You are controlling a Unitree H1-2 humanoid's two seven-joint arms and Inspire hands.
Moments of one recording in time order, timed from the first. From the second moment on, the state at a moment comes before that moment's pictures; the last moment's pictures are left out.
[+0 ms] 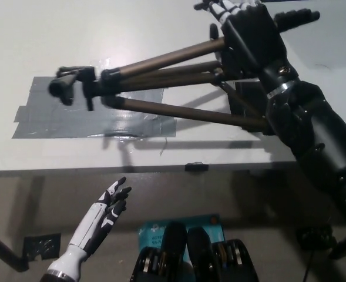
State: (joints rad) left_arm -0.09 0.21 -0.14 0.08 0.21 -0.15 -0.12; right_arm -0.93 -0.27 0.42 0.51 -0.93 -0.15 -0.31
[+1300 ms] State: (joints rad) left_arm -0.11 0.23 -0.16 0.09 0.23 -0.15 -0.12; right_arm -0.99 -0.29 0.46 0.47 -0.91 -0.09 -0.08
